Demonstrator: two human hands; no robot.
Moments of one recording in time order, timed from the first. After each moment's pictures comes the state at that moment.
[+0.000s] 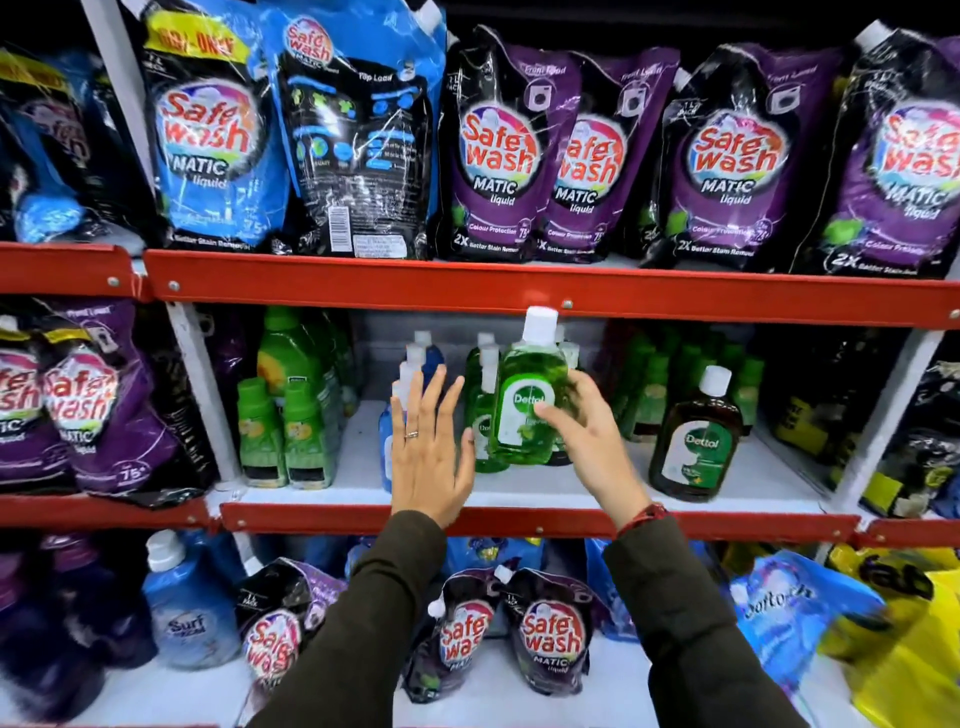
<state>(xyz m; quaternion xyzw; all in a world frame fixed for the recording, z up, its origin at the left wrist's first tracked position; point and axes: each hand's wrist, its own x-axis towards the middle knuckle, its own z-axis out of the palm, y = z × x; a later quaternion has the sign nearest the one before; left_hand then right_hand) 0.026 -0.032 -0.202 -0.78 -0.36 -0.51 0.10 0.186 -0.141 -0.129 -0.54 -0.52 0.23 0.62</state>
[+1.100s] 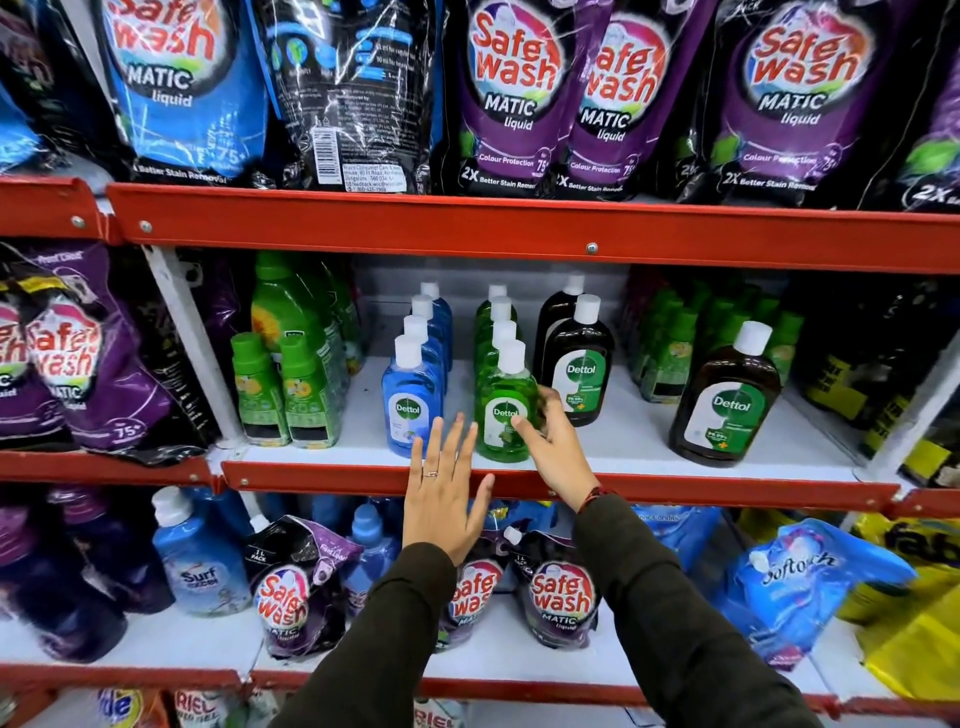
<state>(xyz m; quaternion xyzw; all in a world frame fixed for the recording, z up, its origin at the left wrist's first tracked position) 0.023 -0.034 -0.317 -0.84 -0.44 -0.31 0.12 0.187 -0.068 -0.235 -0.59 -0.51 0.27 0.56</state>
